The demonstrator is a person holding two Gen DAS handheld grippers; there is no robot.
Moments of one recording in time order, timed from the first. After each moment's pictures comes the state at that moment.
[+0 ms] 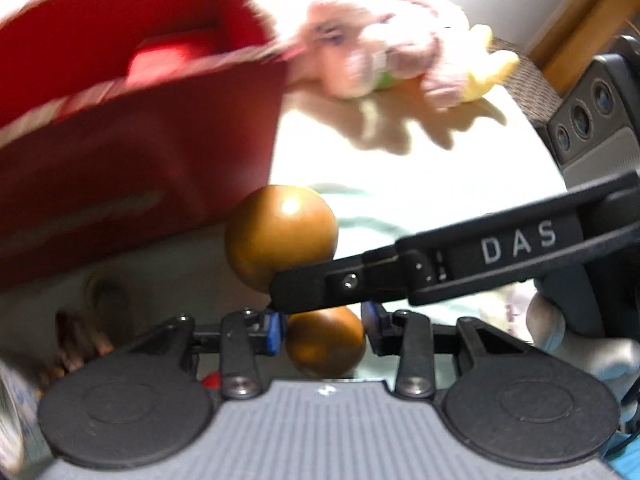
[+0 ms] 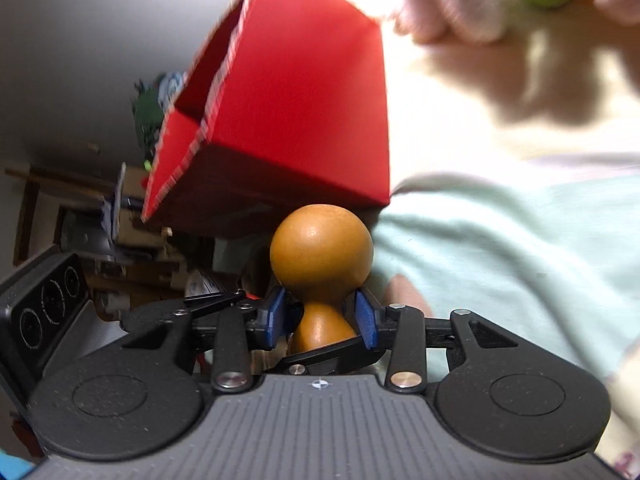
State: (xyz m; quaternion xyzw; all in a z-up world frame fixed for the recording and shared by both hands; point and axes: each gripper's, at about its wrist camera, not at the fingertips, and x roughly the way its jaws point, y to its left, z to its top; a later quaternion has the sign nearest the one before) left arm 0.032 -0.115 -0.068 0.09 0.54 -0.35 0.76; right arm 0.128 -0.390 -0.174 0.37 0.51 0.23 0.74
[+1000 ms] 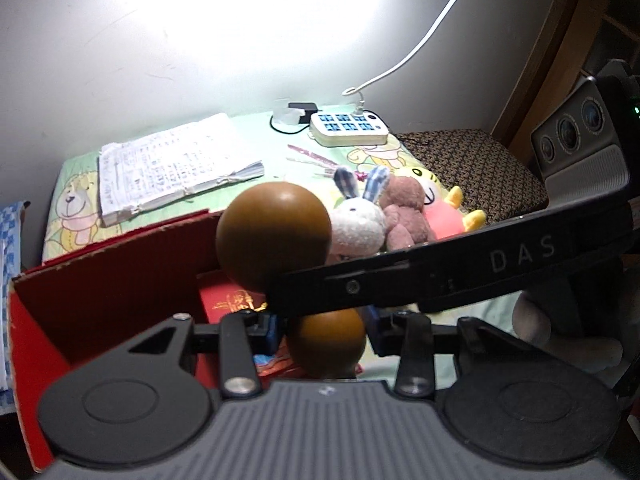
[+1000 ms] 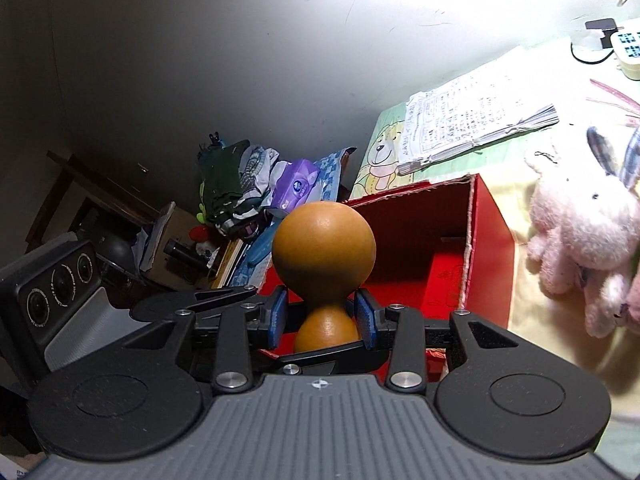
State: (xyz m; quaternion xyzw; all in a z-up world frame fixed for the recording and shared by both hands) left arm 0.124 -0.087 0.074 0.08 0.41 -0.39 0.82; right arm 0.235 -0.333 -0.043 0.30 0.40 0.28 0.82
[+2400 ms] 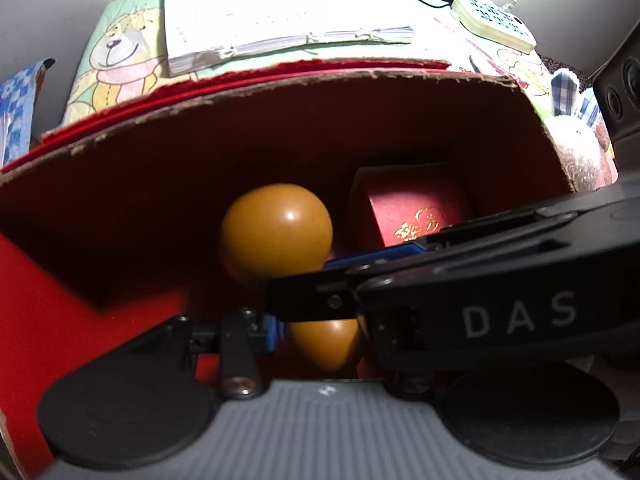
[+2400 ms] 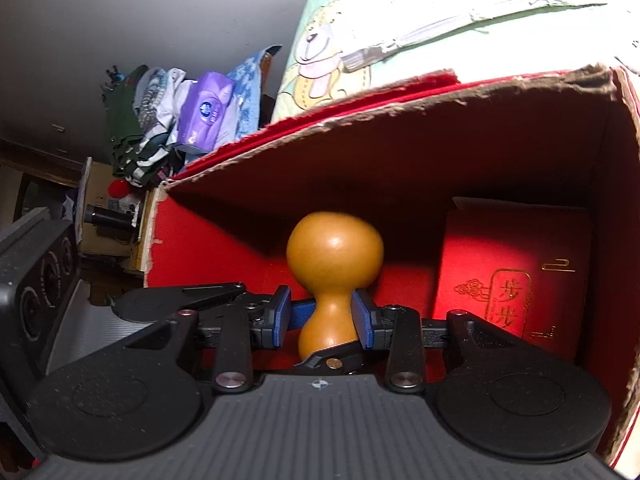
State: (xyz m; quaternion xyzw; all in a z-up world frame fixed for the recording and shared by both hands) left arm 0.253 -0.051 -0.055 0.10 0.59 -0.29 0.75; right arm 0.350 -0.252 -0.143 0.28 0.56 0.22 0.75
